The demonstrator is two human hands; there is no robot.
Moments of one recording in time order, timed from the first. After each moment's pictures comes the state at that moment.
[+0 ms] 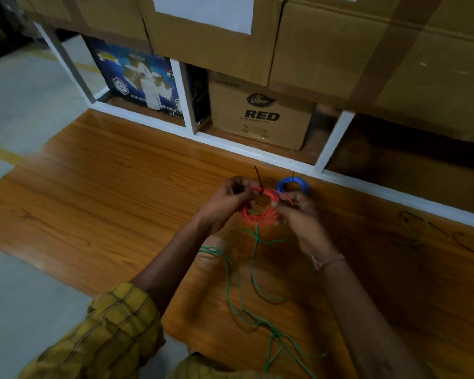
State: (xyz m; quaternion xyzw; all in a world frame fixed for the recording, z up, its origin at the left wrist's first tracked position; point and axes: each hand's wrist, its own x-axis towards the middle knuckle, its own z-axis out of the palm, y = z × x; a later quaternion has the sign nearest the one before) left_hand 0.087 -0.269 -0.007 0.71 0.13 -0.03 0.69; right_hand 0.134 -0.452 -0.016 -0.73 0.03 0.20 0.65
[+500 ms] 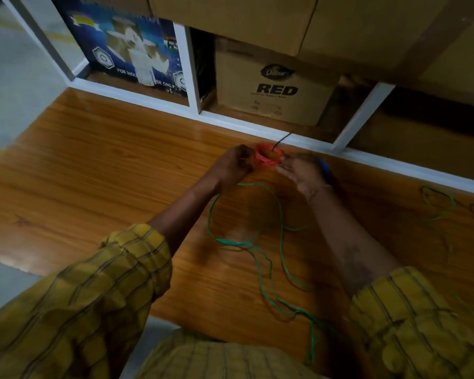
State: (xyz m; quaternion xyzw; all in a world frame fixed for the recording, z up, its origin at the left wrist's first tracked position) left_hand 0.153 -0.172 -0.048 0.85 0.07 -0.07 0.52; right_hand 0.224 -0.362 -0.051 -0.65 0.17 0.23 0.71
